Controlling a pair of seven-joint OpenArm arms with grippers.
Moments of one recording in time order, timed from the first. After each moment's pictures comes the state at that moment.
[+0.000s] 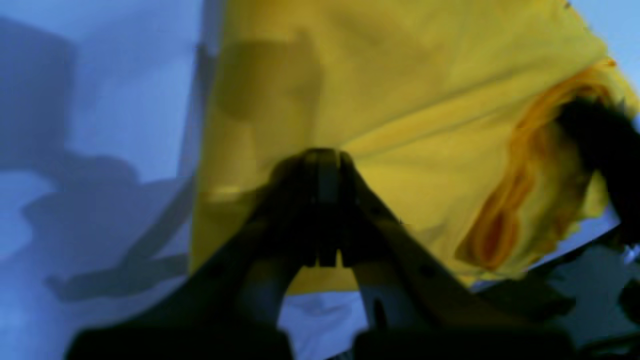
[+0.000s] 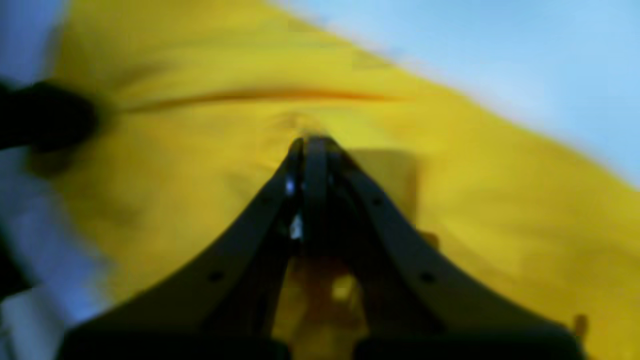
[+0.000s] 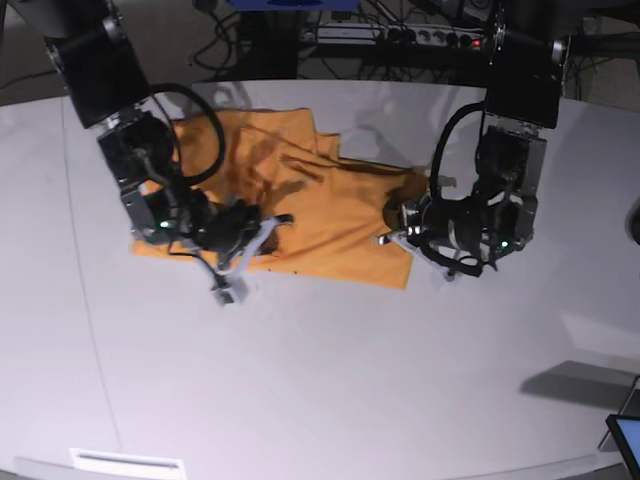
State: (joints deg) left arm -11.0 -21.7 11.6 83.5 -49.0 18.0 75.1; right arm 11.2 14.3 -24.6 83.4 39.3 -1.1 -52.0
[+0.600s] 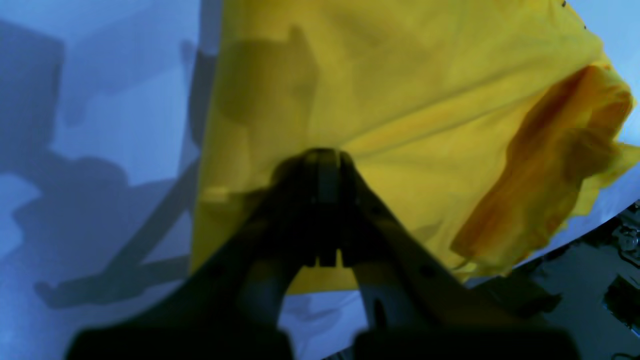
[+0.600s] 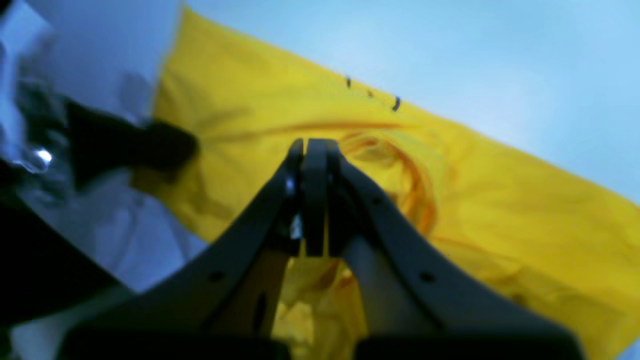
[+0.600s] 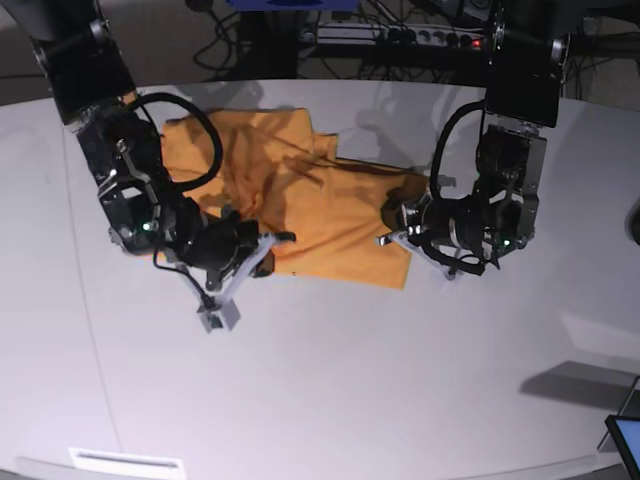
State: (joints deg) left arm -10.4 -22.1 11.3 83.5 -50.2 18.0 74.4; right arm 12.1 15.3 -24.6 102.5 40.2 -15.0 -61.0
